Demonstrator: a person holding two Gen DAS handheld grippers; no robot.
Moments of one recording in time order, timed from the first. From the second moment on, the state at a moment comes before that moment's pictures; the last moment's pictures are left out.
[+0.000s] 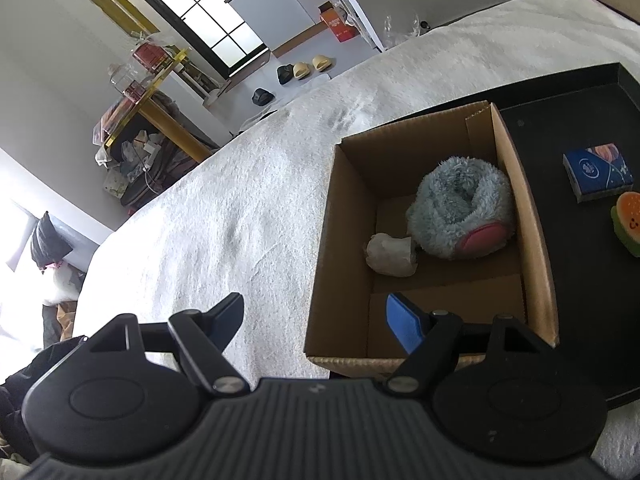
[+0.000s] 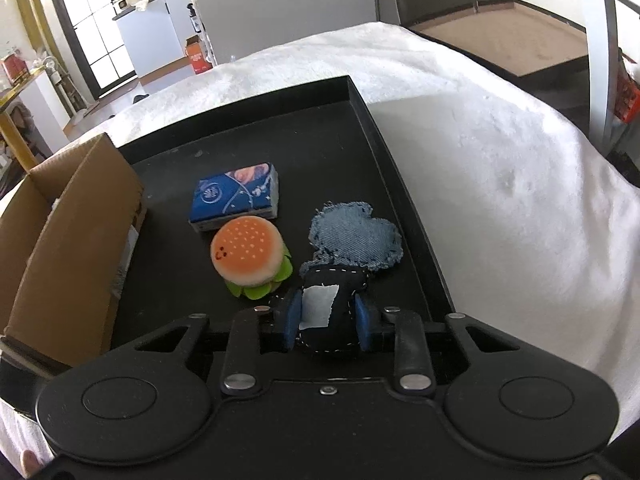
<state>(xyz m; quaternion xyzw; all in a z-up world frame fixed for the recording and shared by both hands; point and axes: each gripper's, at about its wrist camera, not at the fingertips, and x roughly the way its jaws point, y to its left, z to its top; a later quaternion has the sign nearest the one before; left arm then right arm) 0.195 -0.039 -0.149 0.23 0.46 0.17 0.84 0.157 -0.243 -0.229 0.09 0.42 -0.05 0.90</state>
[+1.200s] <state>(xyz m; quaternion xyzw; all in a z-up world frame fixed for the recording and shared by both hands) 0.189 0.022 -0.145 0.08 0.48 0.13 0.87 0.161 -0.144 -0.138 -0.01 0.33 0.01 0.94</state>
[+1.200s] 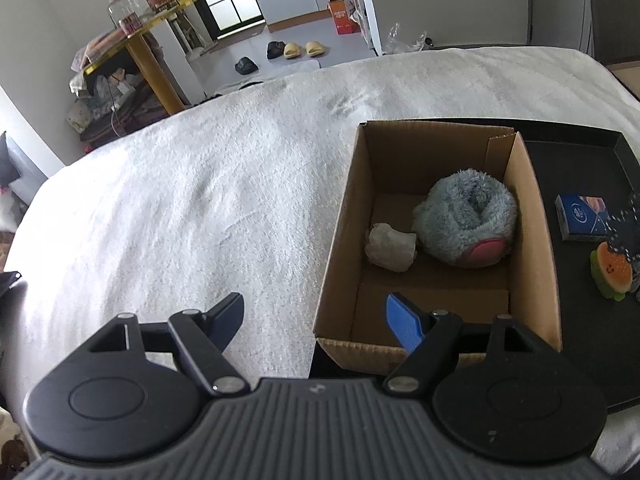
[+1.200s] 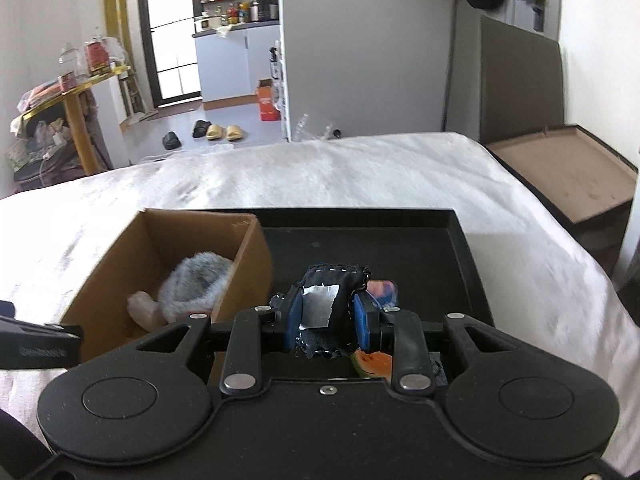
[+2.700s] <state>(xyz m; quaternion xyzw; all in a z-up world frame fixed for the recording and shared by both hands) 0.206 0.082 -0.171 -0.08 0.53 0.10 0.84 0.200 -0.034 -0.133 0.00 0.38 0.16 0.91</state>
